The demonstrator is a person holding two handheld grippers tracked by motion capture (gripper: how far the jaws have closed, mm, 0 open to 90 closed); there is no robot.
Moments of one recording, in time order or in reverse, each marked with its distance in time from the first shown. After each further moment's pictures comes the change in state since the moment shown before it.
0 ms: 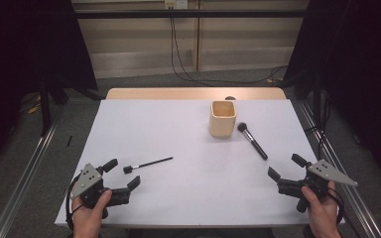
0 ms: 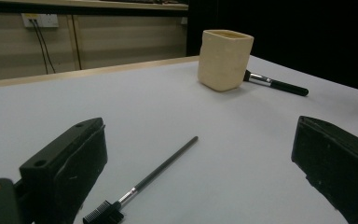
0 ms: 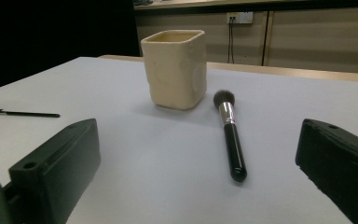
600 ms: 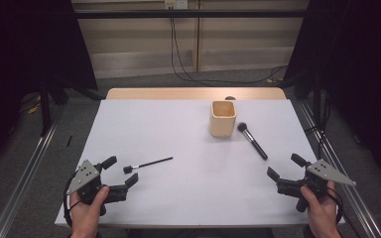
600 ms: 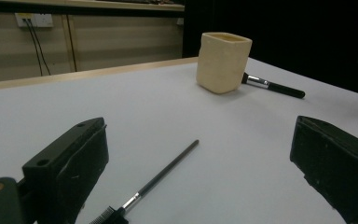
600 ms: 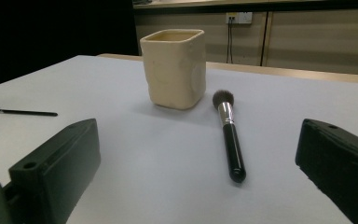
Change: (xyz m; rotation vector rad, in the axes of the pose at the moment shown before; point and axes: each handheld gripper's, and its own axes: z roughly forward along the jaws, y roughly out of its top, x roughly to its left) left arm 0.009 0.006 0.000 -0.011 -0.021 -0.004; right arm 0.000 0.000 0.002 0.000 -0.006 -0.007
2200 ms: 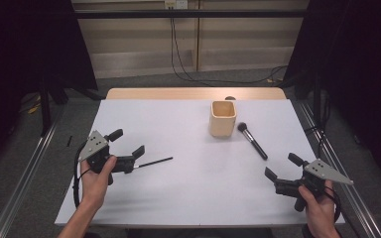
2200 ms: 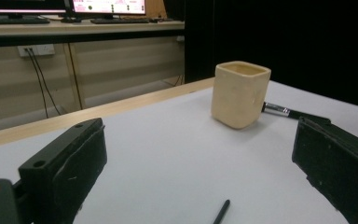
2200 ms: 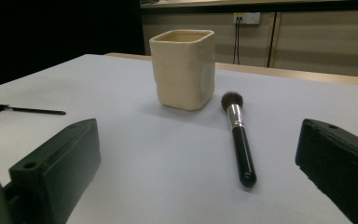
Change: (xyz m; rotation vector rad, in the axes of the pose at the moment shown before) left arm 0.032 0.039 0.055 -0.015 0.002 0.056; right arm 0.004 0.001 0.003 0.004 0.028 -0.014
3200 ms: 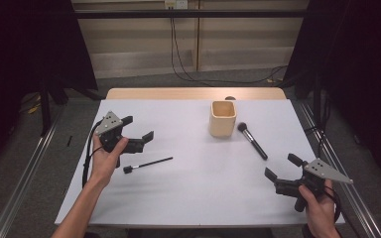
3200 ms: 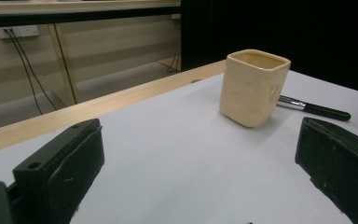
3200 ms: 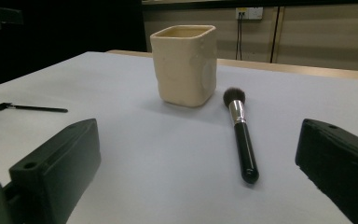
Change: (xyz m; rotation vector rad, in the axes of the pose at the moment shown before) left arm 0.018 0.022 0.049 0.093 -0.031 0.010; right arm -0.002 -0.001 0.000 0.017 0.007 0.011
